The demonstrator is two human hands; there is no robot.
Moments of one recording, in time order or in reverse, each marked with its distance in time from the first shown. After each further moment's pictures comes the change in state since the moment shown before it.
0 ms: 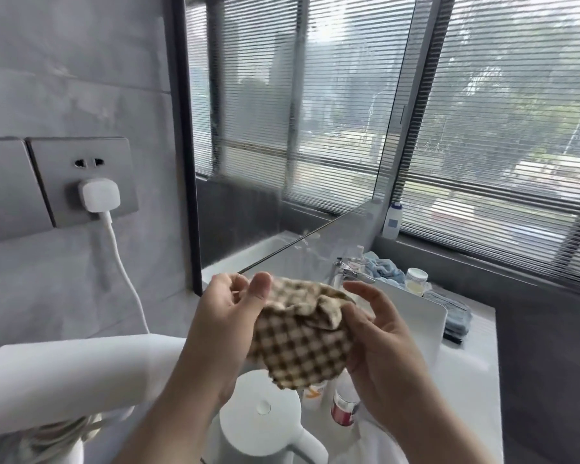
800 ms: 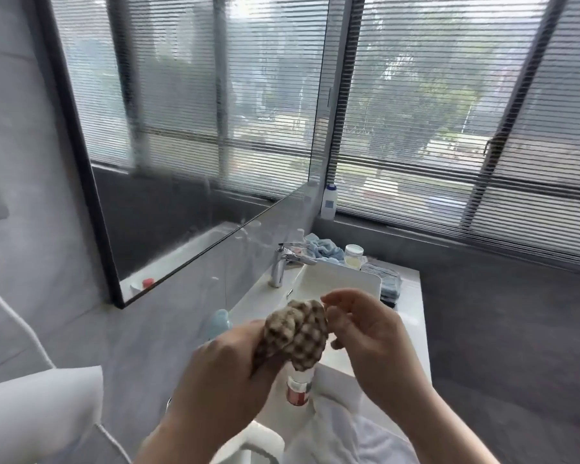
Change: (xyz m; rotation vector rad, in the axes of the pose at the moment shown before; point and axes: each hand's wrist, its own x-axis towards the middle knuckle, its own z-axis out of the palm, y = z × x) left_hand -0.005 -0.063 0.025 0.760 -0.383 0.517; right_hand -0.024 -0.022 -0.043 -0.827 0.215 -0.364
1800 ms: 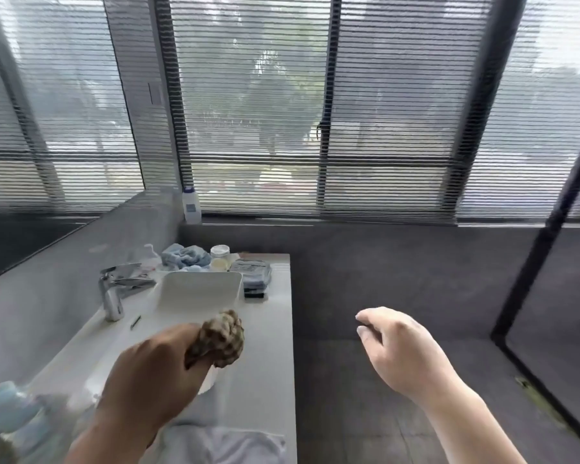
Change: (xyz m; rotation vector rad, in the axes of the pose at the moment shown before) left_hand 0.067 0.123 0.183 0.303 -0.094 0.232; right_hand -0.058 0.087 -0.337 -1.074 0.241 0.199
